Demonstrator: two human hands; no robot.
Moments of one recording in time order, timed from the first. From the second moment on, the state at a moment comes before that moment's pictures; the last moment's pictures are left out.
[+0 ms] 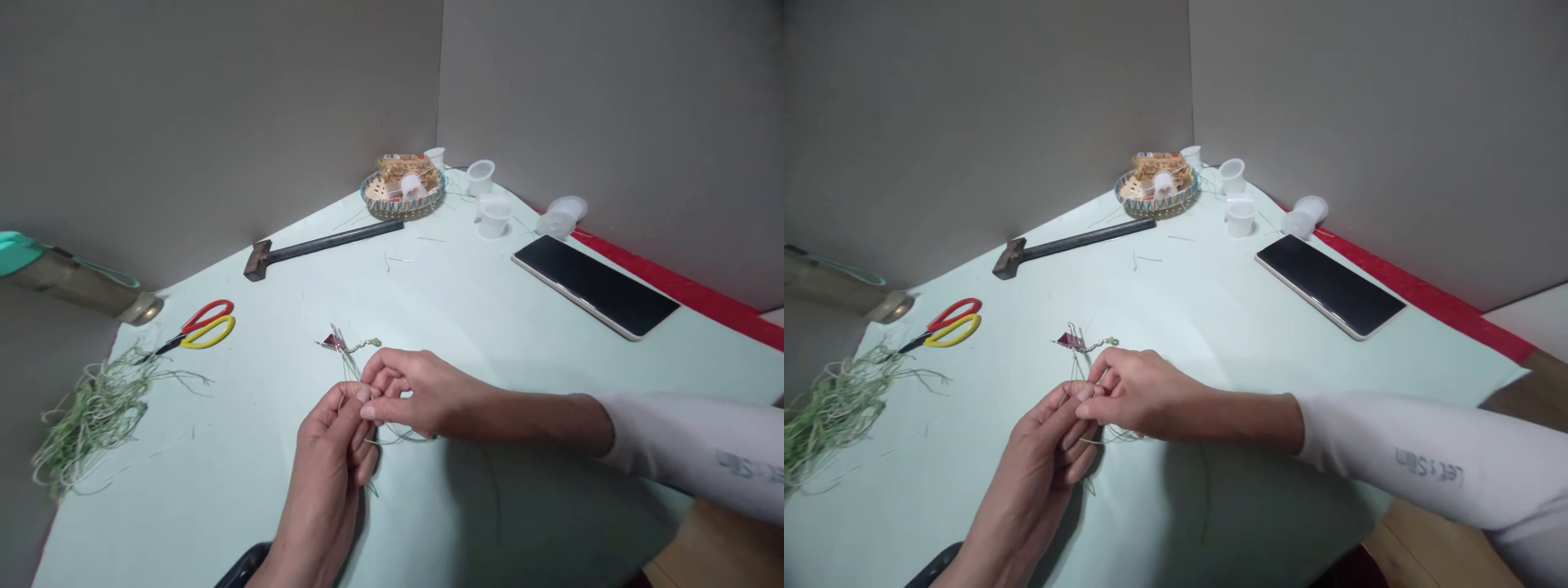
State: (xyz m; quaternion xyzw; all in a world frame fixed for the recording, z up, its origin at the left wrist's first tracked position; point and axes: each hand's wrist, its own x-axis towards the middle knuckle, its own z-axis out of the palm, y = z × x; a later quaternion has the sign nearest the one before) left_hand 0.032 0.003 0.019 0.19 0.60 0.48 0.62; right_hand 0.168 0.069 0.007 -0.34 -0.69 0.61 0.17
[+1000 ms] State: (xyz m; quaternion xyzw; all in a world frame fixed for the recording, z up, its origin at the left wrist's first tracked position) left_hand 0.034 0.001 0.016 0.23 0.63 0.45 0.58; right_hand 0.172 0.070 0.006 -0.36 -0.67 0.63 0.17
